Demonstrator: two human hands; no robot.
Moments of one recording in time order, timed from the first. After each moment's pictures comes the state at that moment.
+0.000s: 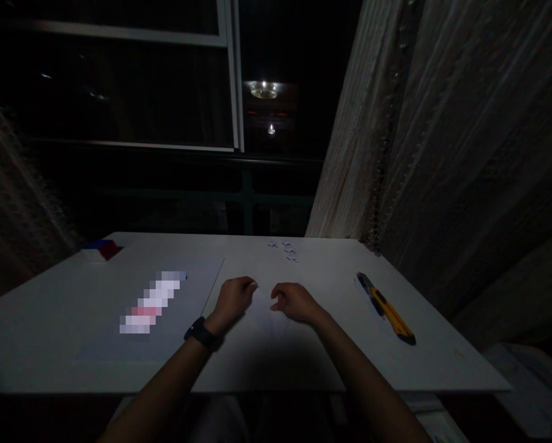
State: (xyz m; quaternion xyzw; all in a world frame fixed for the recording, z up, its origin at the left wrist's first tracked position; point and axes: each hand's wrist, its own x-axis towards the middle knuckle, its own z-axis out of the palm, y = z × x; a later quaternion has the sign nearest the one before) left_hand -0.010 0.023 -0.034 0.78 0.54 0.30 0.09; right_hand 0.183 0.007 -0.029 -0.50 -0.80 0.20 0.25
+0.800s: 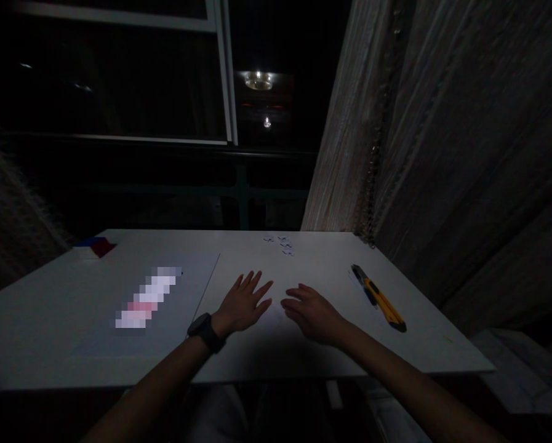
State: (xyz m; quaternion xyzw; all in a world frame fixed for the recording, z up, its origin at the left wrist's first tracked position) left_hand 0.005 0.000 -0.057 0.89 0.42 0.18 -0.06; right_hand 0.226 -0.048 -0.032 -0.40 -0.89 -0.03 0.19
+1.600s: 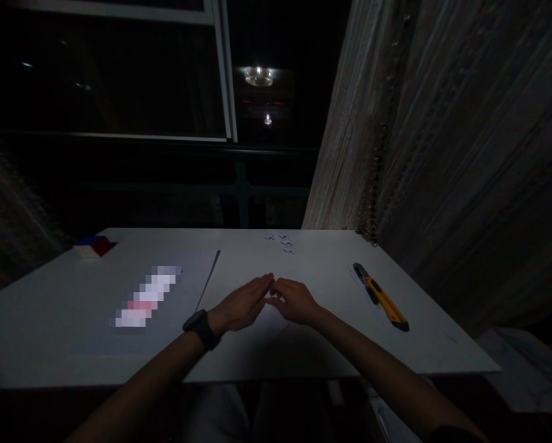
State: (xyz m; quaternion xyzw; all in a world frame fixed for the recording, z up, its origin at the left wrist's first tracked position) left_hand 0.001 0.006 -0.044 0.94 0.29 0.17 0.02; right_hand 0.193 -0.008 -0.045 -0.42 -0.87 0.02 0.24
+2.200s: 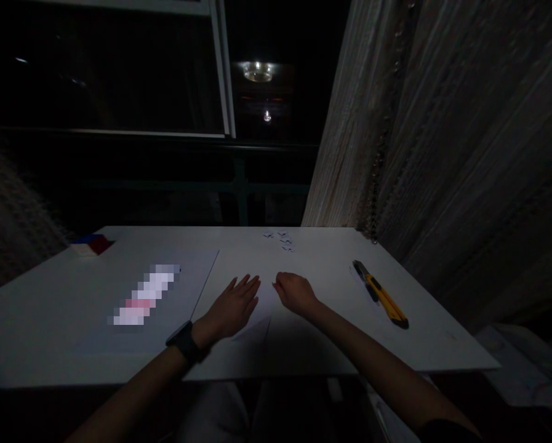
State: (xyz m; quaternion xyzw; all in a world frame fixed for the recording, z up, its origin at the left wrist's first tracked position) left_hand -0.012 -0.009 -0.052 0.90 0.40 0.15 -0.03; right_hand 0.193 0.006 -0.043 -0.55 -0.82 -0.03 0.17
